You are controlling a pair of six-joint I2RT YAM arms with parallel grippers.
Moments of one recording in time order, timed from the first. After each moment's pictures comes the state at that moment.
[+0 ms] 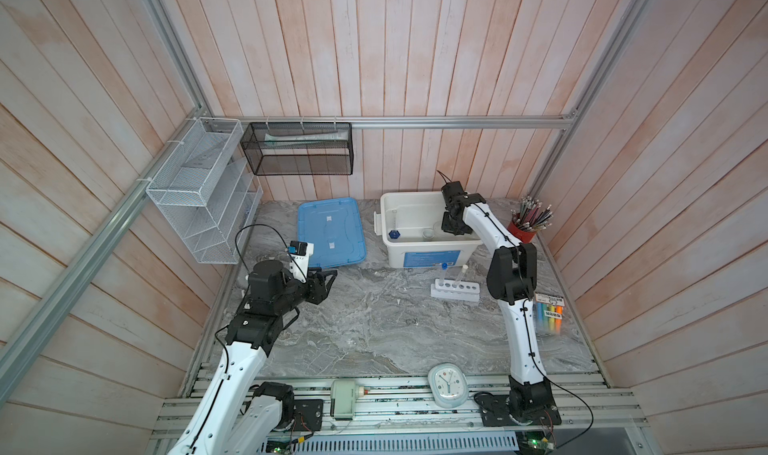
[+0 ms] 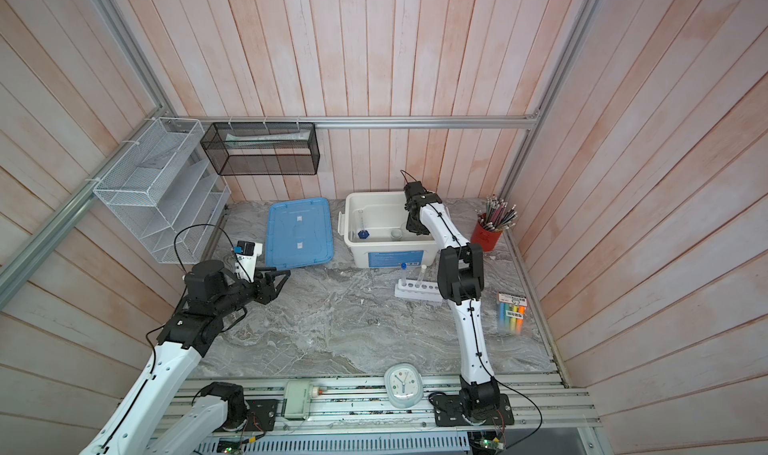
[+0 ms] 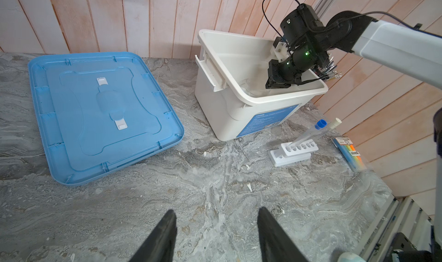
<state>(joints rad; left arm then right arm) -0.14 0.83 0.72 -0.33 0.45 -0.13 0.27 2.45 2.29 -1.01 0.31 0.46</state>
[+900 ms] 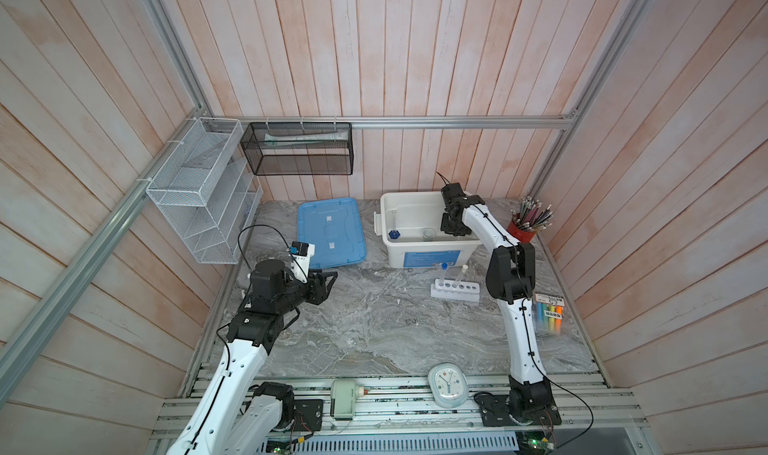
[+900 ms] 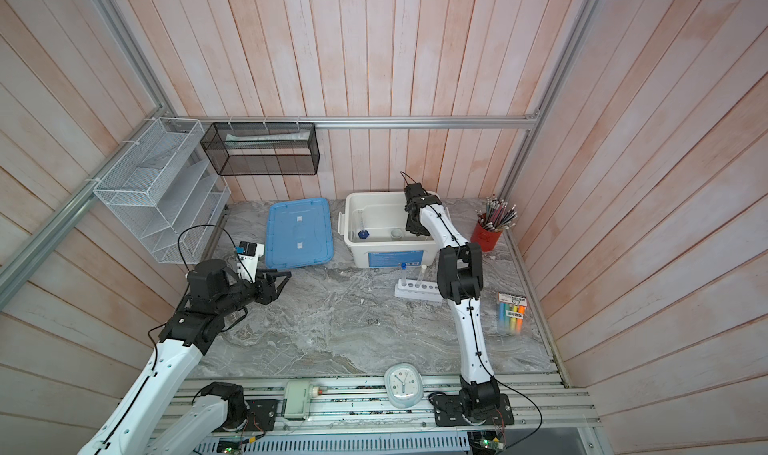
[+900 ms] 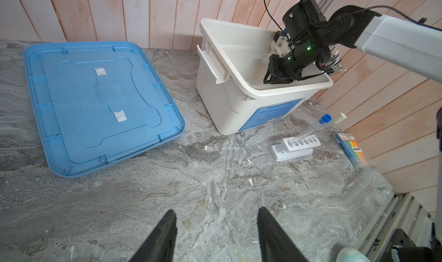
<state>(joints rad) -0.14 0.85 0.72 -0.35 0.45 -0.13 0.27 2.47 2.31 -1.00 0.29 0.44</state>
